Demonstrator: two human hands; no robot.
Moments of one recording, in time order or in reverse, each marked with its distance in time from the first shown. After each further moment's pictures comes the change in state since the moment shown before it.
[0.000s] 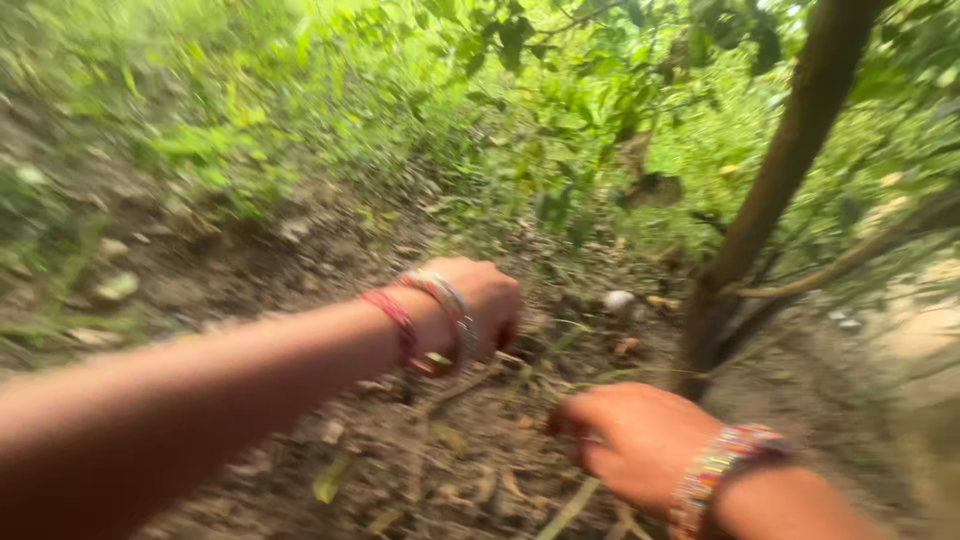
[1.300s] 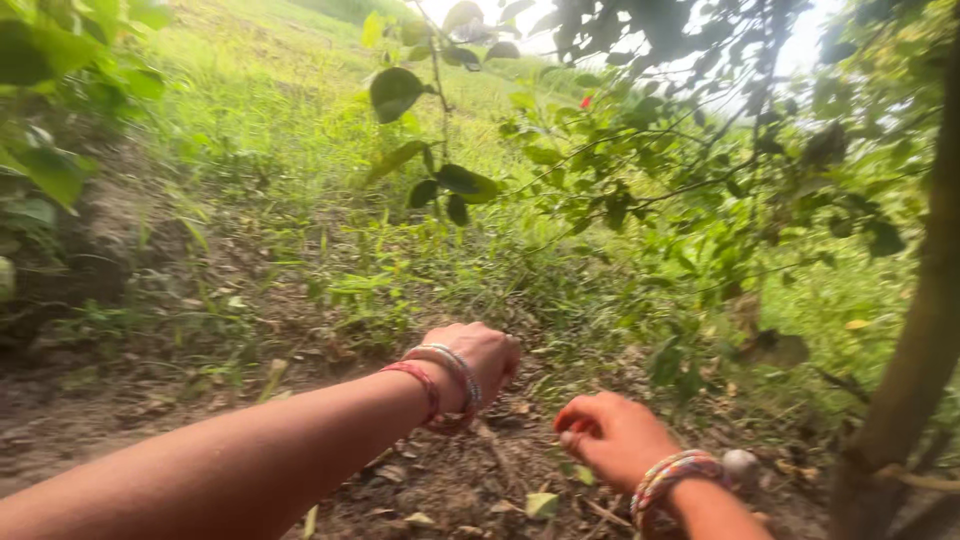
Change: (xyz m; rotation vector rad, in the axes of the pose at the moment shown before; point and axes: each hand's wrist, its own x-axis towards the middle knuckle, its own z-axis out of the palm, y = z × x) left_hand -0.048 -0.105 -0.040 0.015 0.190 -0.375; right_hand 0.175 -0.011 -0.023 0.284 0.354 -0.010
